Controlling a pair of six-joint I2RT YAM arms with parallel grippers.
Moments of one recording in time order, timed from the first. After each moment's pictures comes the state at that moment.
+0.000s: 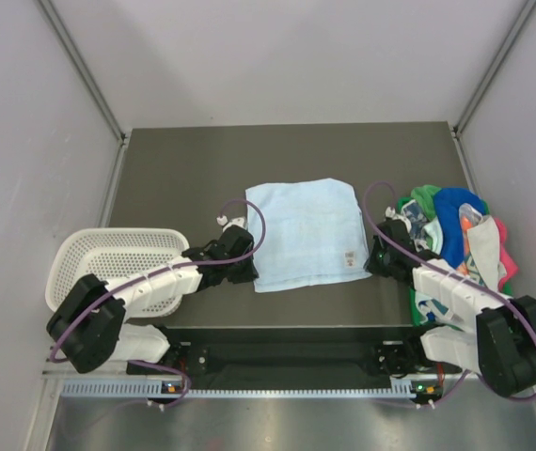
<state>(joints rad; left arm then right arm) -0.75 1.31 0.65 -0.28 -0.07 -0.81 0.35 1.16 0.48 -0.26 0.10 0.58</state>
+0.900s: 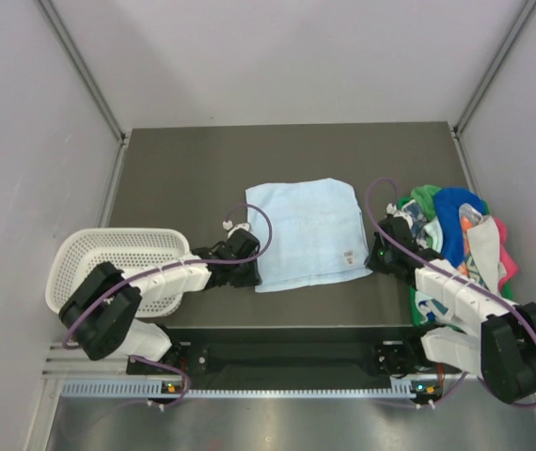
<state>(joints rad) -0.76 1.40 0.65 -0.26 -0.07 -0.80 0.36 1.12 0.51 -0.29 0.12 0.57</state>
